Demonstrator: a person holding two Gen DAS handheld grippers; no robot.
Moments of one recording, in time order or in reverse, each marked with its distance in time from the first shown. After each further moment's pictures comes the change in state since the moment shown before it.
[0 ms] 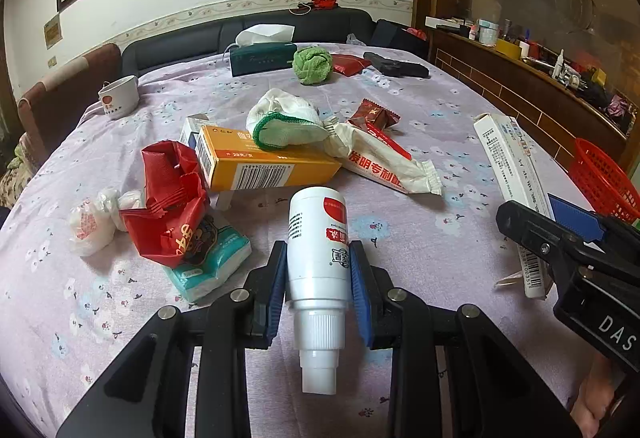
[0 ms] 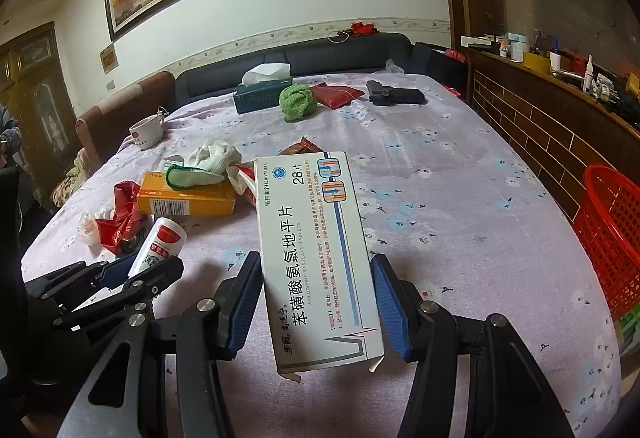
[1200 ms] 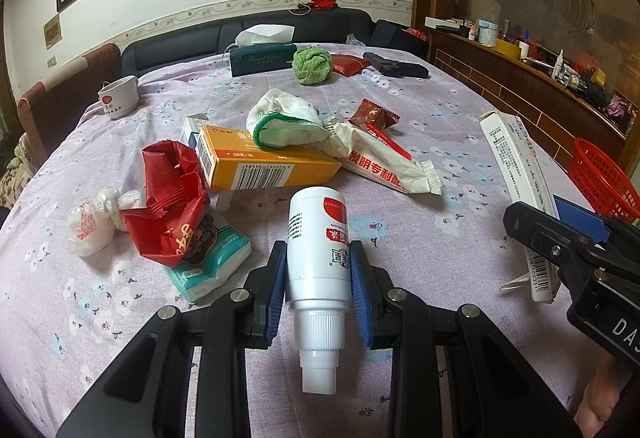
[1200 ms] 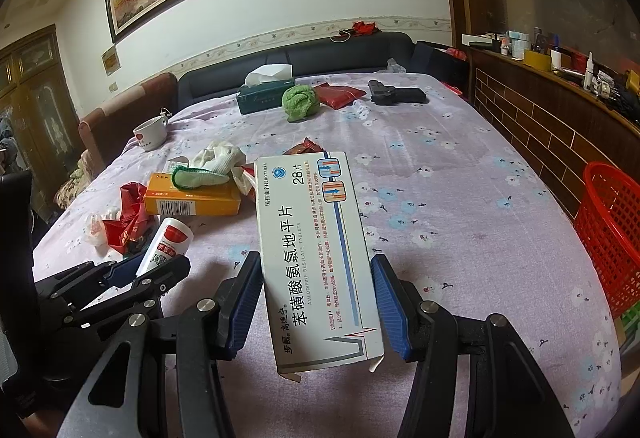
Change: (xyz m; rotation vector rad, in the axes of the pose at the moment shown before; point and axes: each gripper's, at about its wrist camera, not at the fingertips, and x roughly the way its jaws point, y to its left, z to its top) left arm 0.000 0.000 -0.001 -0.001 0.001 -0.001; right arm -0.007 0.002 0.000 0.005 0.003 0.011
